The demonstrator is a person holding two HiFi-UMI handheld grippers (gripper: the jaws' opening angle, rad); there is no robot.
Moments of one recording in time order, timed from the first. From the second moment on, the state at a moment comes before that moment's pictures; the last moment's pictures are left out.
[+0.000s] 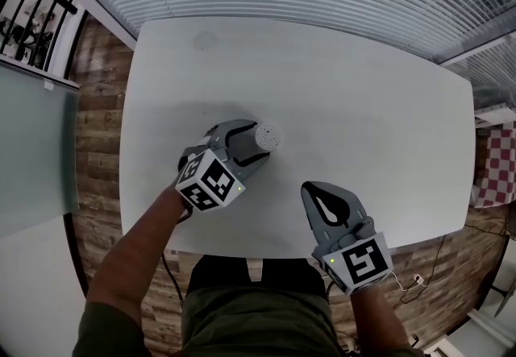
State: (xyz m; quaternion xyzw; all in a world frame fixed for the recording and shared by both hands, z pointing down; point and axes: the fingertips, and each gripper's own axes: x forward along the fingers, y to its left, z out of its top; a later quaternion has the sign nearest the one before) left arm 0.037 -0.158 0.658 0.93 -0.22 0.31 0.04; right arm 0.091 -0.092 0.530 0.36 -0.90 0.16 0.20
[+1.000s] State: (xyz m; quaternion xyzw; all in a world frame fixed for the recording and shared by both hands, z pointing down) left arm 0.041 -0.157 0.649 0.93 -0.22 0.27 0.05; right arm 0.098 -0.090 0.526 0.39 -0.88 0.16 0.21
